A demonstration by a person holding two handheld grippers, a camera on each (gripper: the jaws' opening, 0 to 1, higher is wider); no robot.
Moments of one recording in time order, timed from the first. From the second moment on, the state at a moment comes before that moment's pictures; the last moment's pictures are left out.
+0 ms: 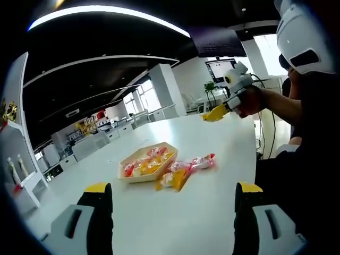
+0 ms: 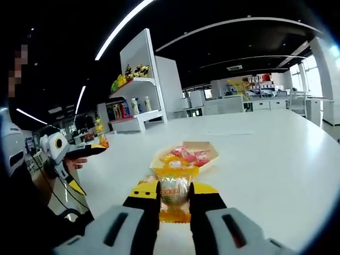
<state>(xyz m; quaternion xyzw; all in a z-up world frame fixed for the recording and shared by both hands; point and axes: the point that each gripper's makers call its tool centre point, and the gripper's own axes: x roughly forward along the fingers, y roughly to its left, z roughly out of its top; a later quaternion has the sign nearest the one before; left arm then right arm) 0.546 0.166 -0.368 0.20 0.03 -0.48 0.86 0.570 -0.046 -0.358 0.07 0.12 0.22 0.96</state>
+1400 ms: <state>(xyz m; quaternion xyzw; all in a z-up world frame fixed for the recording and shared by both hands) 0.549 0.169 -0.378 0.22 0.04 -0.48 0.85 0.740 0.009 -0.330 -0.06 0.06 0.23 0.97</state>
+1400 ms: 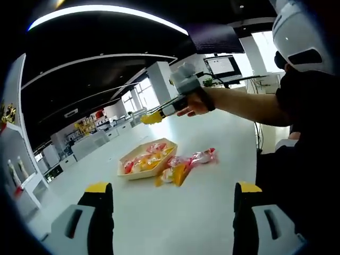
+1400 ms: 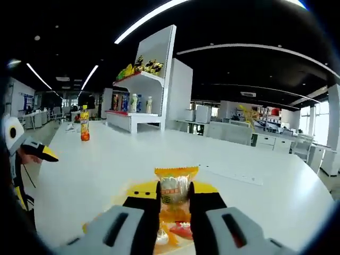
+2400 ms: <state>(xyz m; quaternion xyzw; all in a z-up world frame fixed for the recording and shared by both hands) 0.550 0.175 -0.375 0.21 0.03 -0.47 0.86 0.814 0.025 -0.401 -0.07 0.12 0.20 0.97</state>
